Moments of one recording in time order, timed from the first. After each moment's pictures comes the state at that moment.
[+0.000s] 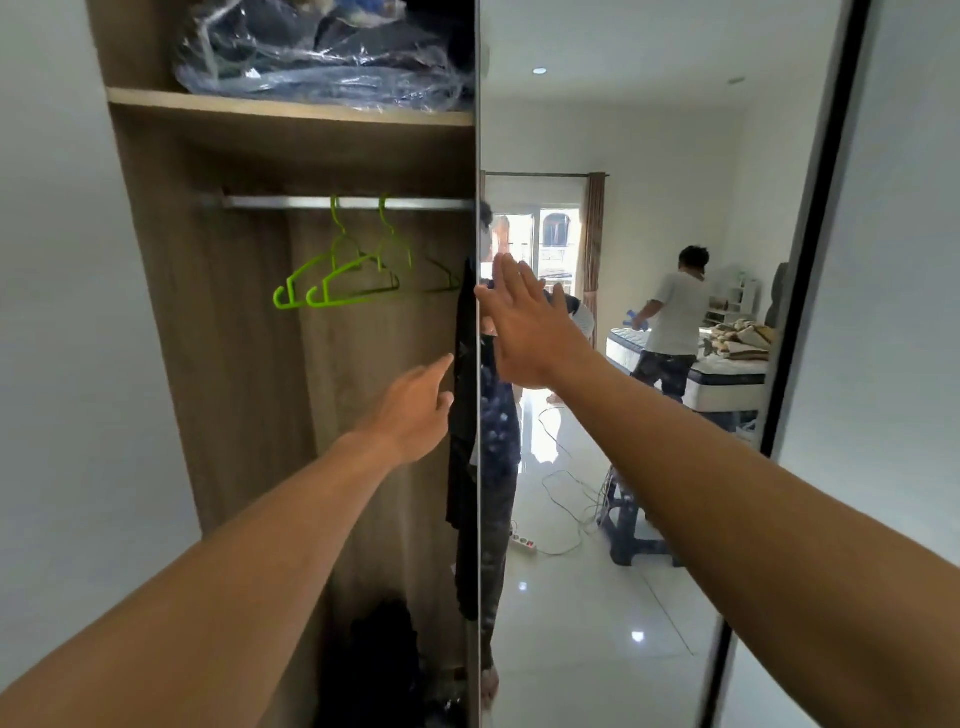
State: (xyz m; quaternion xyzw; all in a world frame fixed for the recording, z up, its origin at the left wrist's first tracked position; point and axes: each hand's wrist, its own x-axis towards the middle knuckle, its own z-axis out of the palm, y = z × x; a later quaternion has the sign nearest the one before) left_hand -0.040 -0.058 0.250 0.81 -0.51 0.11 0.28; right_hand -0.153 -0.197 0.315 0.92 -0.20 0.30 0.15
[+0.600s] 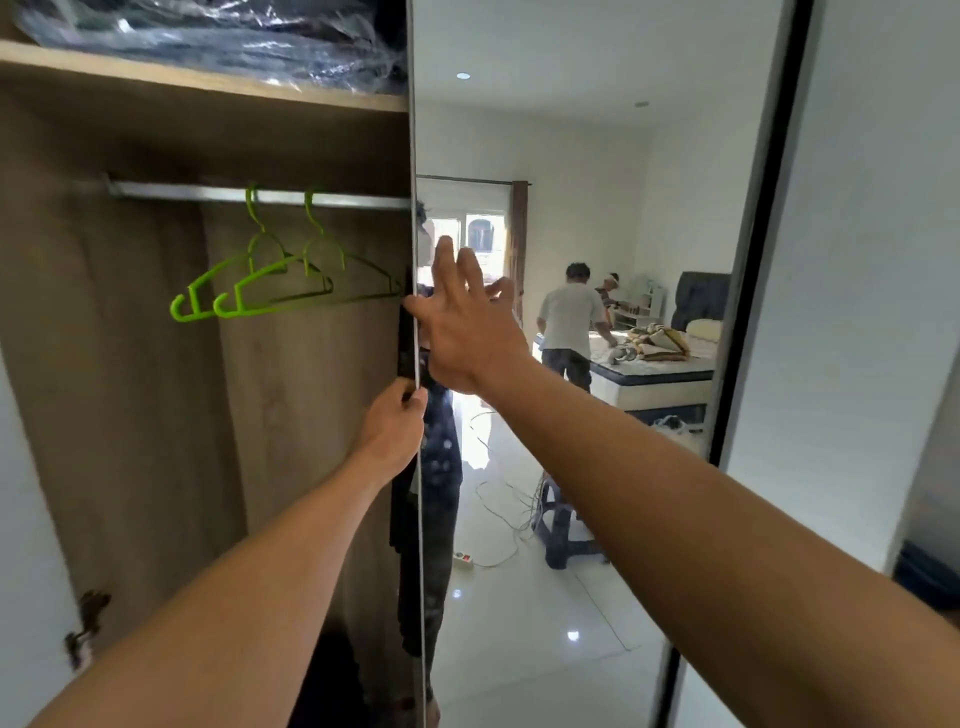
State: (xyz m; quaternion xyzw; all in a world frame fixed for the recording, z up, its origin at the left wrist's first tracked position) left_hand -0.039 -0.148 0.232 0.75 -0.42 0.01 0.52; right_hand -0.129 -0.218 0.328 0.90 -0.22 0.30 0.23
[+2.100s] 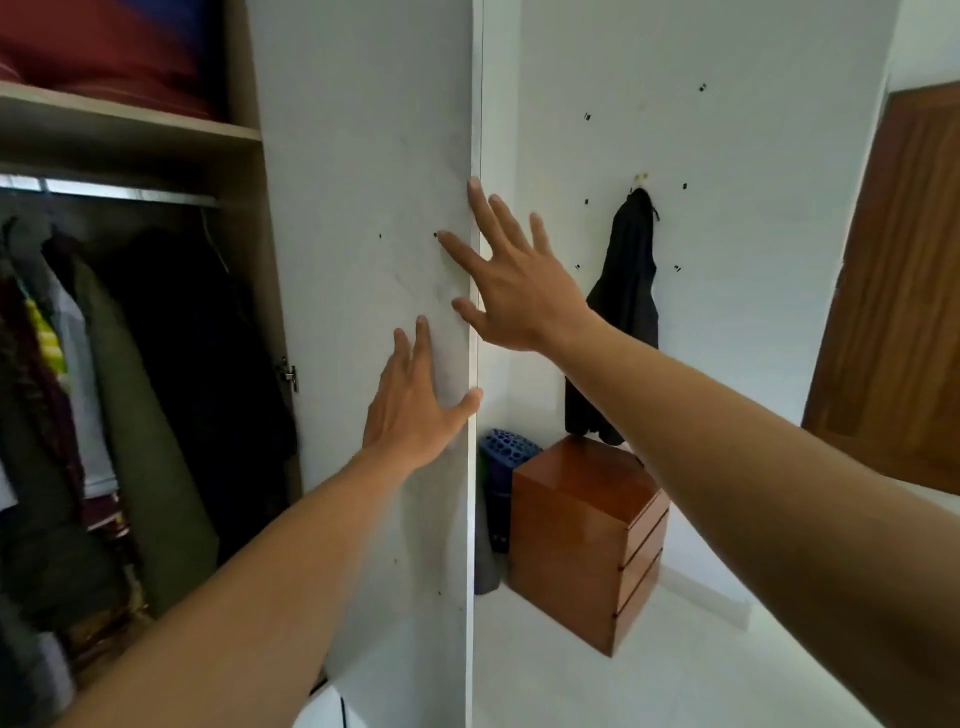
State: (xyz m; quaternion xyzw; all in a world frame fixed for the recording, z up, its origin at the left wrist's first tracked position) left_hand -0.505 -0.194 0.224 0.59 -0.71 0.05 0.38; right_hand -0.658 -0.183 0.350 0.77 -0.46 0.22 0.38
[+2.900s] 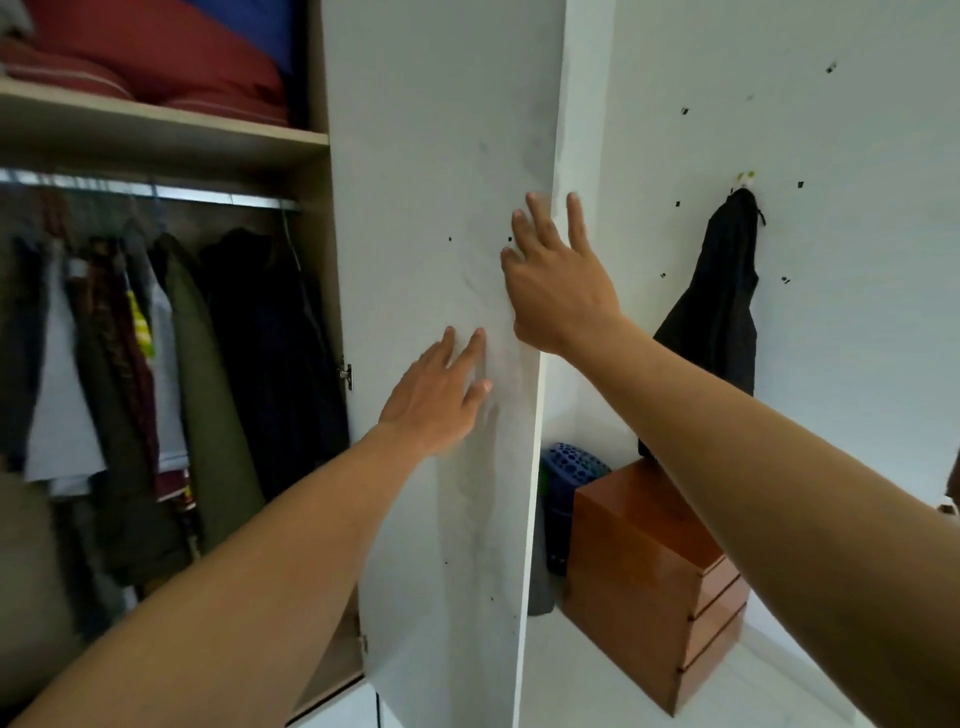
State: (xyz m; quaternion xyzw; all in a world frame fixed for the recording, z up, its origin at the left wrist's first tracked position) left_hand -0.494 -0.231 0.238 0.61 -0.73 0.16 0.26; right_hand -0.658 -0.218 0.356 0.74 -0.46 0.17 0.45
